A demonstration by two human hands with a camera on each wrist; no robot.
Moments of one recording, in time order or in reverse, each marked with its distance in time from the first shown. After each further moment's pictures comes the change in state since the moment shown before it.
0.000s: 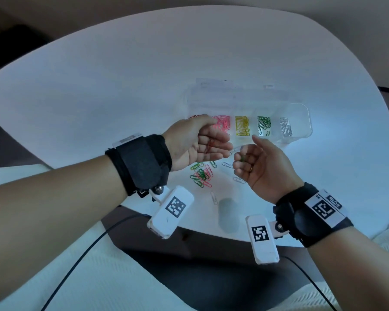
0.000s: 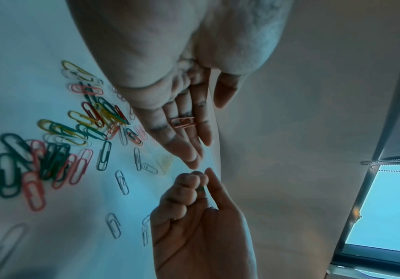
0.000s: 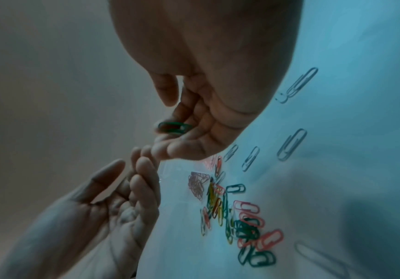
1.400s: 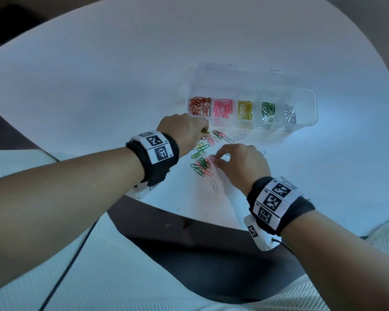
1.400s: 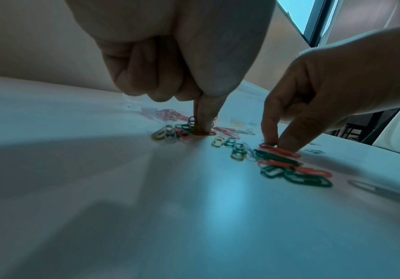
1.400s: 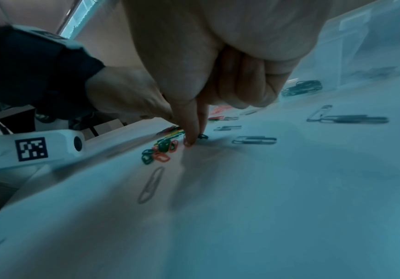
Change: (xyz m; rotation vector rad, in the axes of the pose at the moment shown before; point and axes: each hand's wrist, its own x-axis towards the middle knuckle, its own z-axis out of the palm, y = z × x) left_hand 0.044 -0.032 -0.034 1.731 0.362 0.369; right_hand 0.028 0.045 0.010 -1.619 0.236 -0.433
